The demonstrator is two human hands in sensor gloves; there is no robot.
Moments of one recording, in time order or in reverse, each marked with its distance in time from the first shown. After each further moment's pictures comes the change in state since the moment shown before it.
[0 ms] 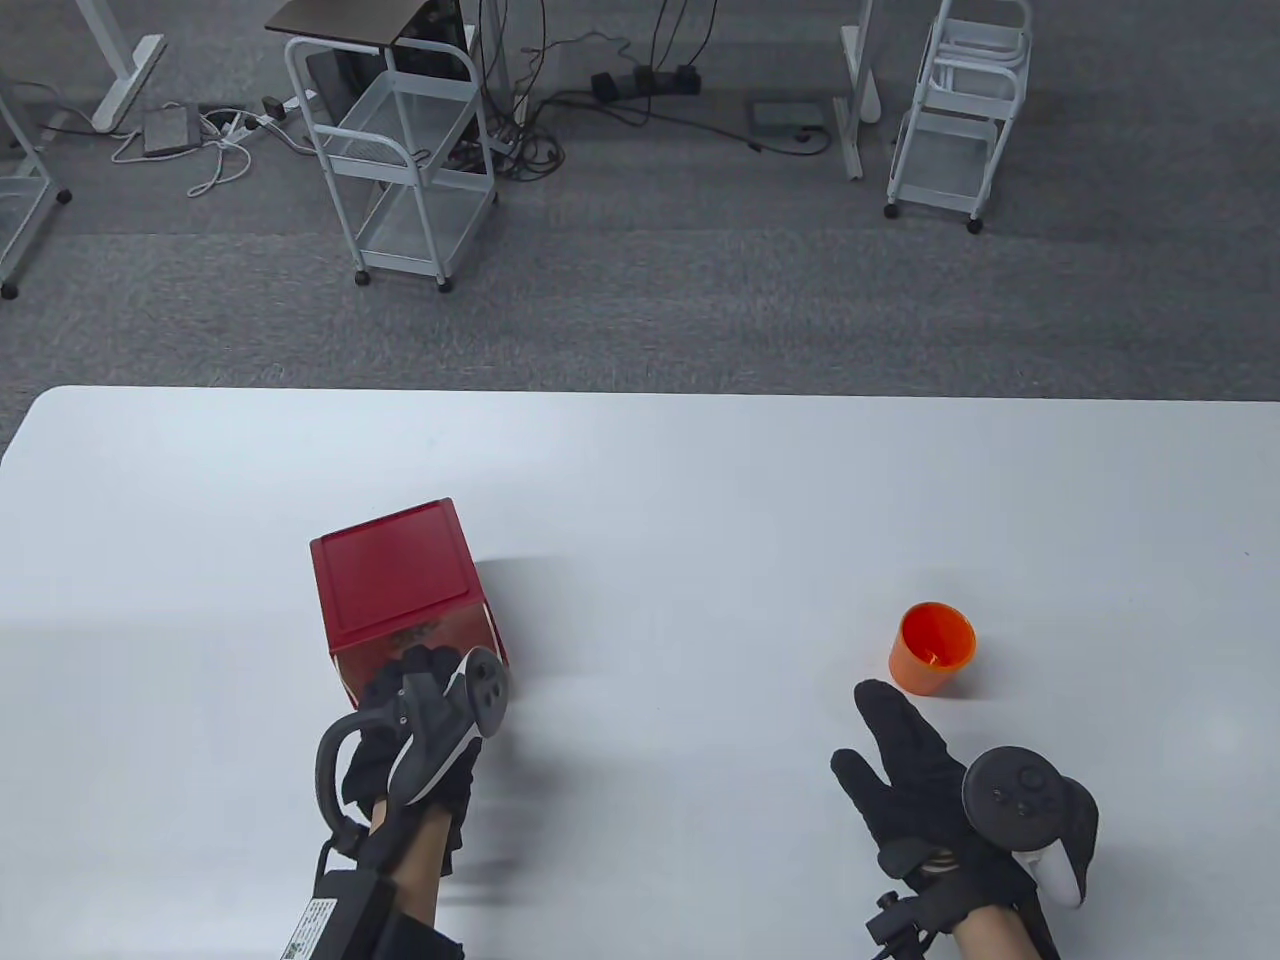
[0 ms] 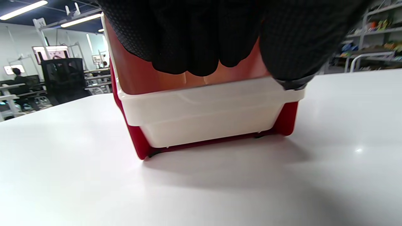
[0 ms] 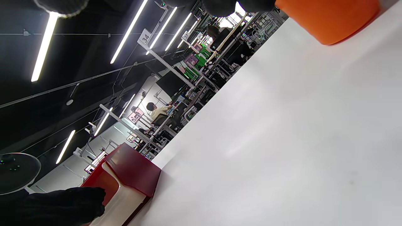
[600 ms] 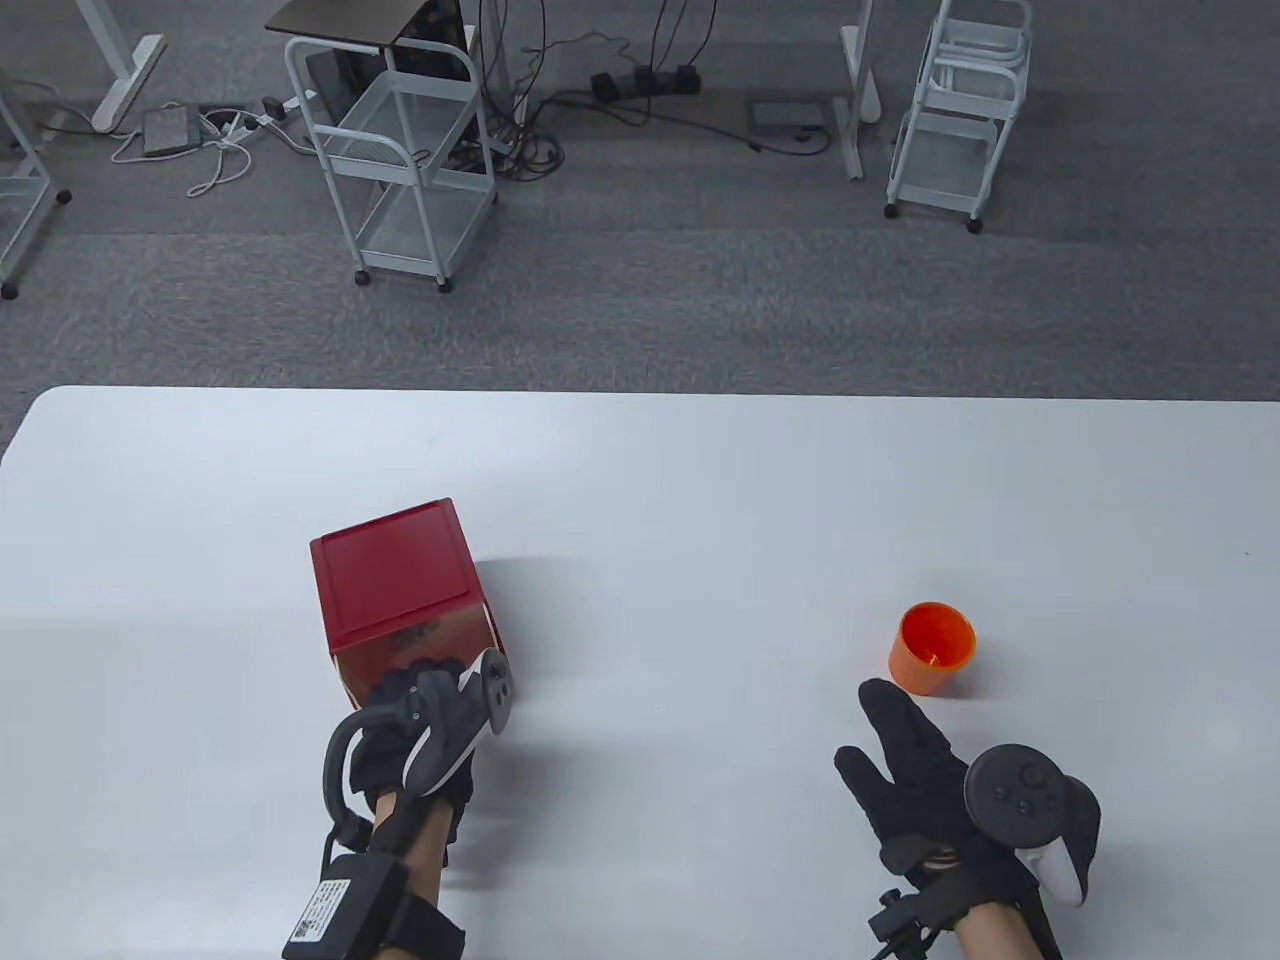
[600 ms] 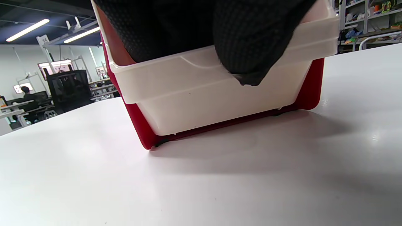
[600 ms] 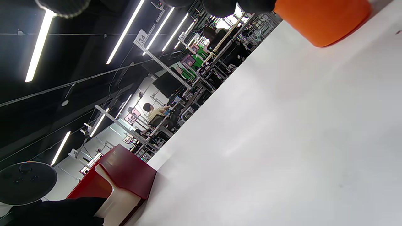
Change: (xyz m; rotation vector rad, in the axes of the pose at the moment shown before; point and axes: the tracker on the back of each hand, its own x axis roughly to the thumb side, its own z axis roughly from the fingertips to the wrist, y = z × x) left_hand 0.005 -0.020 -0.009 0.032 -0.005 -0.067; right_hand -0.001 -0.002 -0.001 -0.004 0.015 0.004
